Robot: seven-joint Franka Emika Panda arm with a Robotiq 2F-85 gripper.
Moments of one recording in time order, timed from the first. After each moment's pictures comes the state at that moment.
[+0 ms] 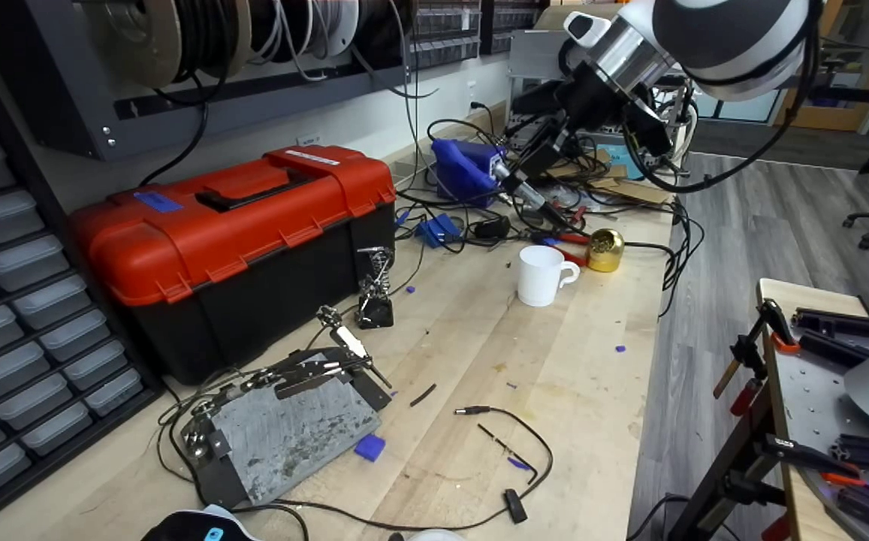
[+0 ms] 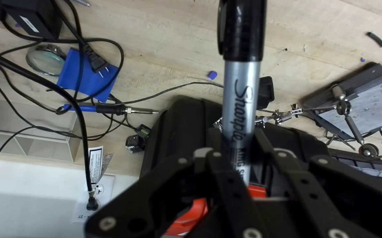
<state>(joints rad) 0.27 -0.17 -0.09 -2.60 0.71 3.09 -0.83</state>
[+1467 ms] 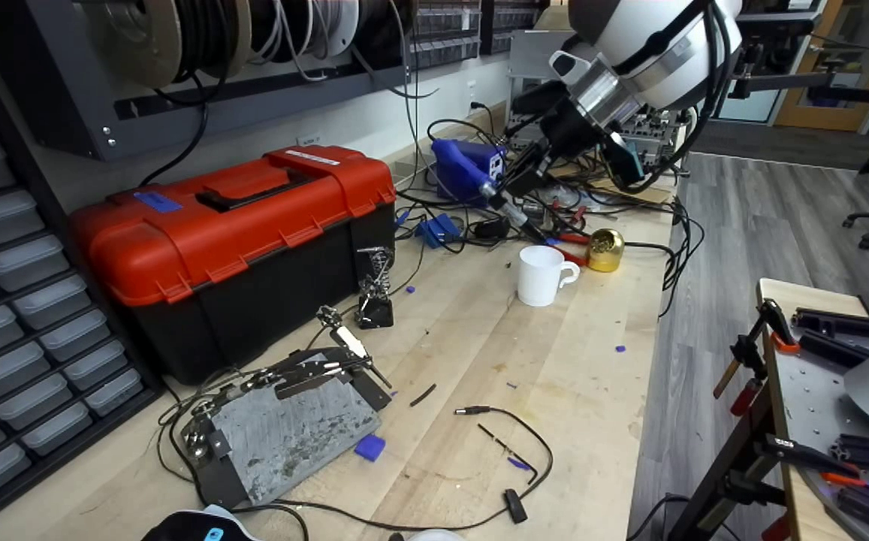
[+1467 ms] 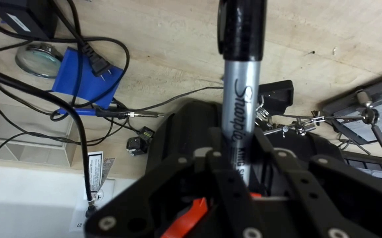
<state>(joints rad) 0.46 0.01 -0.28 -2.41 1.51 3.06 -1.63</state>
